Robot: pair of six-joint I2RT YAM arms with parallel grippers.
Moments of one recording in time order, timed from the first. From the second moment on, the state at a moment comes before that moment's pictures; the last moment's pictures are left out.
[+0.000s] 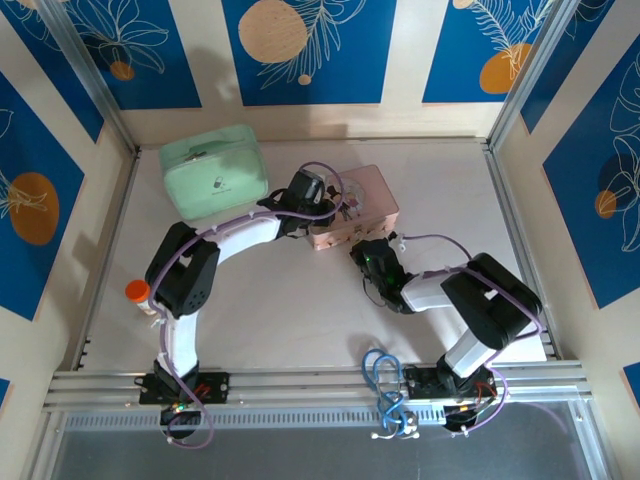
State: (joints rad) left arm -0.66 1.97 1.42 -0.20 0.04 -0.47; right arm 0.63 1.61 0.46 0.61 0.30 1.39
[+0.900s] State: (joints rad) left arm -0.66 1.96 1.35 -0.06 0.11 -0.49; right arm 0.46 1.68 0.43 0.78 0.32 1.60
